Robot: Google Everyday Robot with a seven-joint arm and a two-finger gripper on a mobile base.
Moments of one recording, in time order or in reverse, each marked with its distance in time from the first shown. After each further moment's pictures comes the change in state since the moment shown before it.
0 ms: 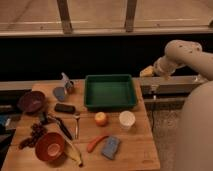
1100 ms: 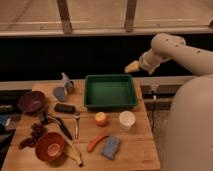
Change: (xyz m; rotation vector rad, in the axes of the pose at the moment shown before) arm -0.029 0.110 0.014 -0.150 0.001 -0.176
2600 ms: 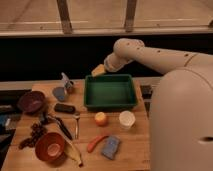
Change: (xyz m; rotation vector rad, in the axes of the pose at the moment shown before) arm -0.013 0.175 0.063 -0.155 -0.053 -0.321
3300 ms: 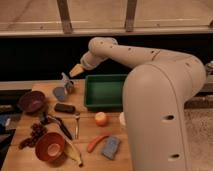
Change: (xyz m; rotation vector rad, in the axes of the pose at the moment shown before) arm -0.056 0.094 0.056 -0.118 -0.012 -0.204
